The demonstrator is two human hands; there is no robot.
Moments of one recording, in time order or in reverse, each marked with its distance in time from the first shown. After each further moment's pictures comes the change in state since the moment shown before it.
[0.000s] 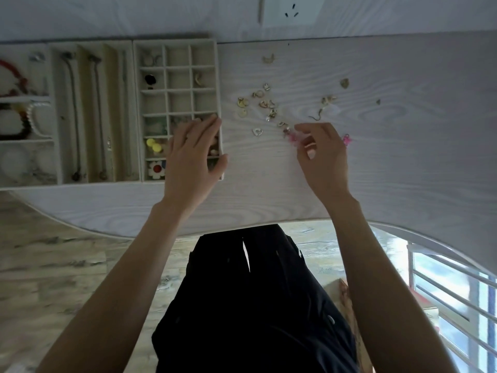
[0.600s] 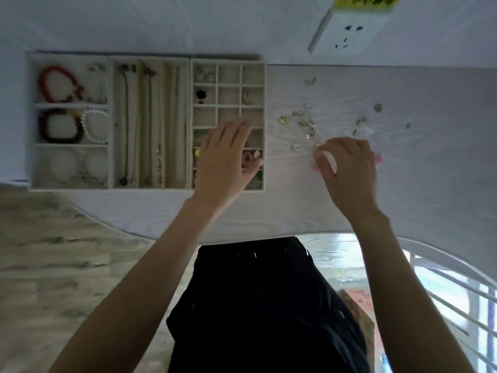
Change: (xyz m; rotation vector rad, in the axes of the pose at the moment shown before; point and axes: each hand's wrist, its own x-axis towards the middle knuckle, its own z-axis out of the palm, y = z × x) left_hand 0.016 -0.017 -0.029 0.029 -0.023 0.041; right_hand 0.003 -0.041 0.003 -0.409 -0.035 -0.137
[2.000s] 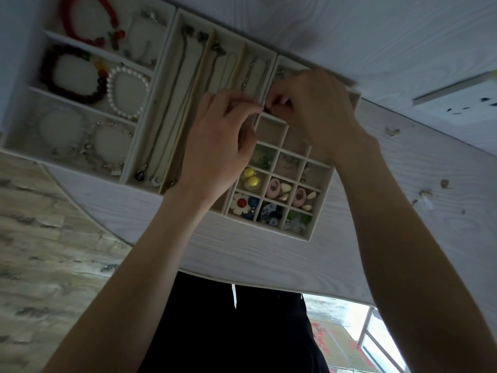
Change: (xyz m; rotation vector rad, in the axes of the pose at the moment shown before) left_hand 0.018 -0.090 -0.019 -0.225 0.235 -0.297; right_hand 0.168 -0.166 0.063 -0.154 -0.469 -0.552
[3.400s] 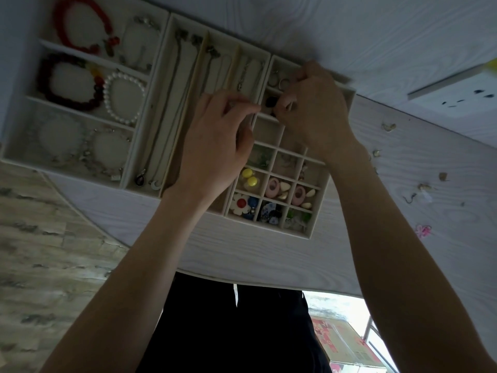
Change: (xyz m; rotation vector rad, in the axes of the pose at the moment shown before) left_hand 0.002 -0.001 0.000 0.000 -0.019 0.032; right_hand -0.005 0.002 0.015 0.082 0.077 0.281
